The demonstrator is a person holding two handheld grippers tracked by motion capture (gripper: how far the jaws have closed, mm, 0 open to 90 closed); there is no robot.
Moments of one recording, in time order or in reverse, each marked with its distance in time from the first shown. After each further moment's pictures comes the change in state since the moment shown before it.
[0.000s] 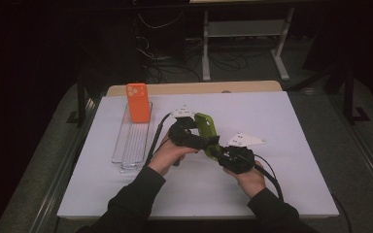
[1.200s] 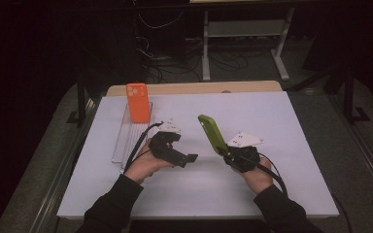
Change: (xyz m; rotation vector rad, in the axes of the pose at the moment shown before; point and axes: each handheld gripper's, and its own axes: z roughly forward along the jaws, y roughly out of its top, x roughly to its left) left arm 0.007 -0.031 -0.047 0.209 0.084 0.121; right arm -0.012 -0.001 -0.003 0.085 -0.120 -0.156
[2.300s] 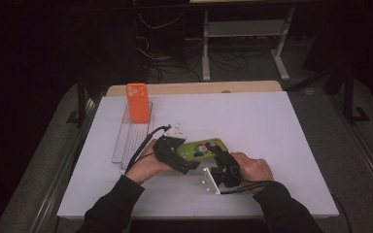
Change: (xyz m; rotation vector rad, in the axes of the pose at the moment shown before) left arm -0.013 0.001 0.003 0.075 -0.034 0.109; right arm 0.066 -0.016 0.014 -0.002 -0.453 -1.106
